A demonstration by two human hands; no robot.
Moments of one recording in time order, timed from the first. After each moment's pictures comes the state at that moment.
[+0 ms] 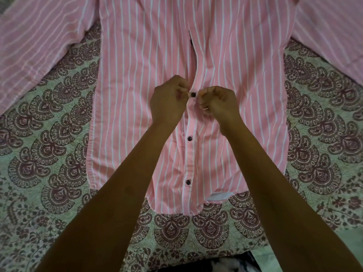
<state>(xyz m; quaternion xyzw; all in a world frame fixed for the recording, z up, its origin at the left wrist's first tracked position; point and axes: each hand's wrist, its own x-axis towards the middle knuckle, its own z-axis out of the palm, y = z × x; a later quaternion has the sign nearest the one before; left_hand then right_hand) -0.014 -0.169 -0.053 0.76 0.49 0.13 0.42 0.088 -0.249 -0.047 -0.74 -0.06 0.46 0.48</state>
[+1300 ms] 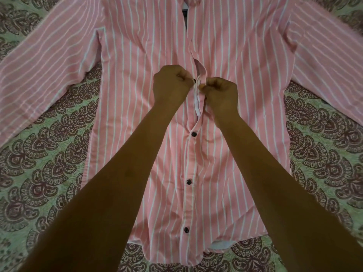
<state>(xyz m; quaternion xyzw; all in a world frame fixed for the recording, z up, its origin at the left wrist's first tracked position) 0.068 -0.075 -0.054 0.70 0.53 0.13 0.46 0.147 -0.156 -0.070 -0.78 -0.06 0.36 0.50</state>
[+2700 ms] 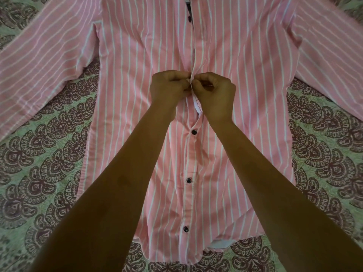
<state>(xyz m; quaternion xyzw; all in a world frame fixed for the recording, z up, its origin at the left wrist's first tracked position) 0.058 -0.088 -0.042 0.49 0.57 0.16 0.65 0.131 -0.158 -0.067 -0.80 -0.27 0.22 0.48</state>
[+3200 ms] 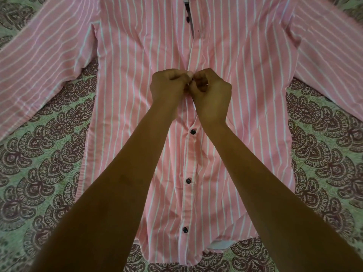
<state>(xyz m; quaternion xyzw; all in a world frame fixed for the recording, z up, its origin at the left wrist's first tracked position) 0.064 -0.089 -0.050 0.49 0.57 0.18 0.63 0.122 -0.155 -0.067 -0.83 -0.27 0.17 0.46</state>
